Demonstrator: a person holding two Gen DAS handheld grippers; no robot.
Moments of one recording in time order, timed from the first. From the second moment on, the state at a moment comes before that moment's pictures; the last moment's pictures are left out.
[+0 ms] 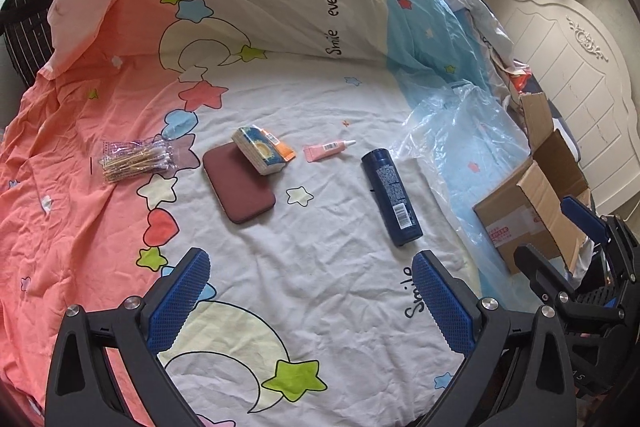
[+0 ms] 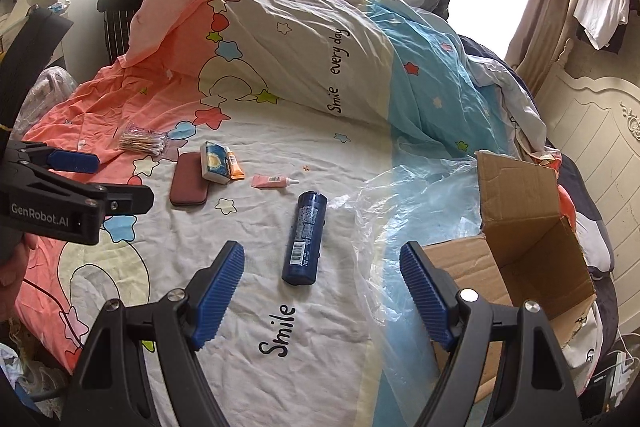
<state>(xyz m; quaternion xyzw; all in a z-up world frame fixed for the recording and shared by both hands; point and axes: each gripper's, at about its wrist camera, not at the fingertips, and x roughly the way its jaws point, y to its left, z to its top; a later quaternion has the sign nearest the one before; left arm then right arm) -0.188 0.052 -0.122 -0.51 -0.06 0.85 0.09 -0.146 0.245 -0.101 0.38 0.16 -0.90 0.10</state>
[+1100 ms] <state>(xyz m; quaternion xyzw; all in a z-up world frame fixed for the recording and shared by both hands) -0.253 0.029 -0.206 -0.54 -0.06 0.84 0.03 -0.218 0.232 -0.183 0.43 0.12 -0.89 0.13</state>
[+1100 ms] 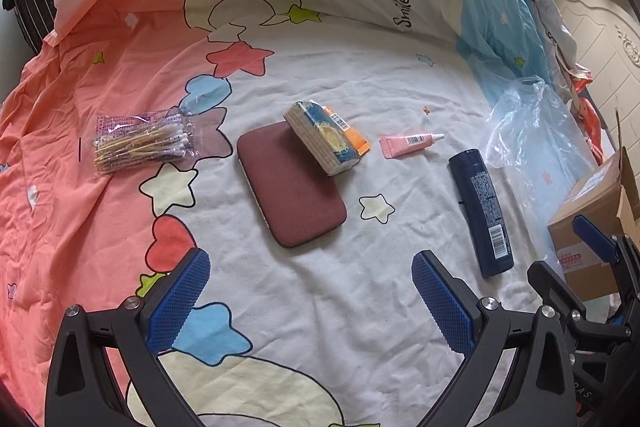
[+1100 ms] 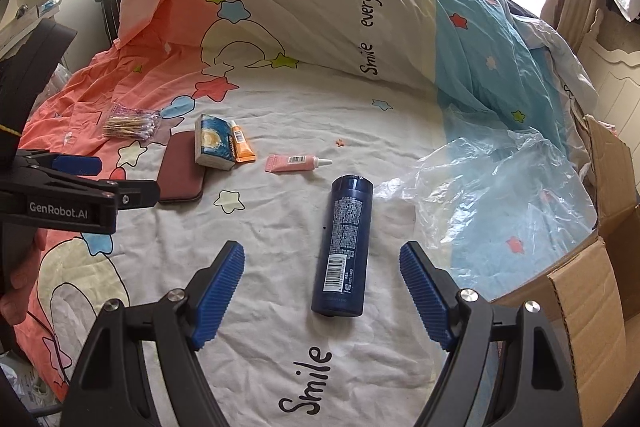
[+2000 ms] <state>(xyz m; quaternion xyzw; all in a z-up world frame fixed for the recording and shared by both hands) -0.300 0.045 -0.267 -0.53 -0.01 0.85 -0.01 -0.266 0.235 -0.243 0.45 0.13 -0.87 0.14</state>
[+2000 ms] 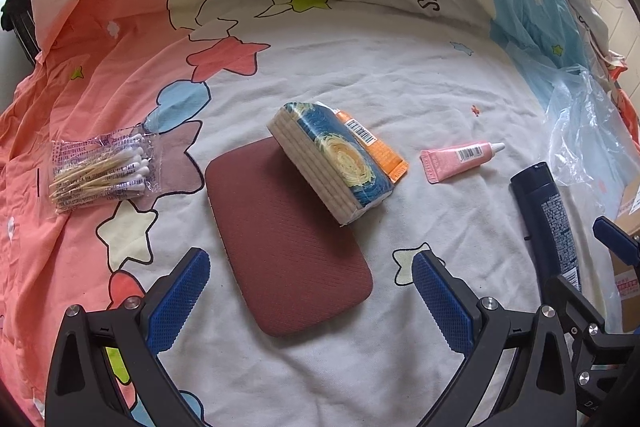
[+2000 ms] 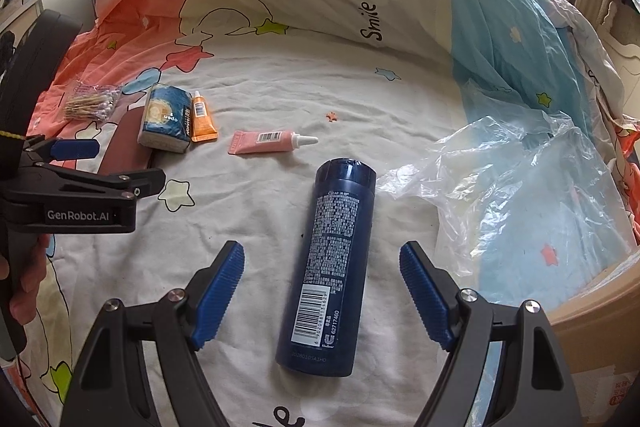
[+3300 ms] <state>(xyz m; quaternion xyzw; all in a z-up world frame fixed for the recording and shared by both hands) -0.259 0.043 -0.232 -0.54 -0.03 0.84 0.07 -0.233 0.227 -0.211 0.47 0.09 -0.87 0.14</state>
